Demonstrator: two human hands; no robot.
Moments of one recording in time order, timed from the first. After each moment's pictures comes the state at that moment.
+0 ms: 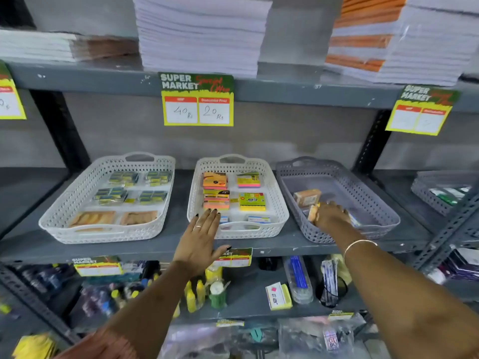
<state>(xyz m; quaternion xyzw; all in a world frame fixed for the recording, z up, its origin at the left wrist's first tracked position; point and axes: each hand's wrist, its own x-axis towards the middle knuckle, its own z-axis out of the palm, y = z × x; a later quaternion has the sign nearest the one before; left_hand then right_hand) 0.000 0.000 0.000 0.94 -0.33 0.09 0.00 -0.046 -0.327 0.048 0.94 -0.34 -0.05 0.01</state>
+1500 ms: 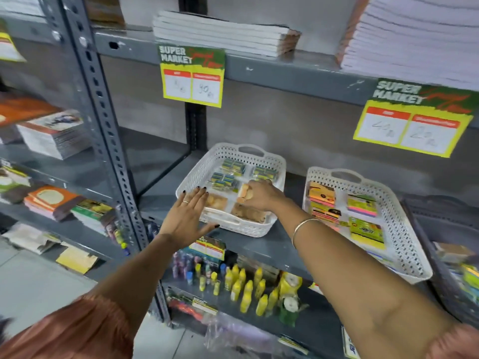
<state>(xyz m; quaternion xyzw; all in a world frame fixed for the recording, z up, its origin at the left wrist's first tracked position) 0.064 0.252 0.012 0.98 -0.14 0.13 -0.02 0.118 0.042 0.085 0.98 0.11 -0.08 -0.11</state>
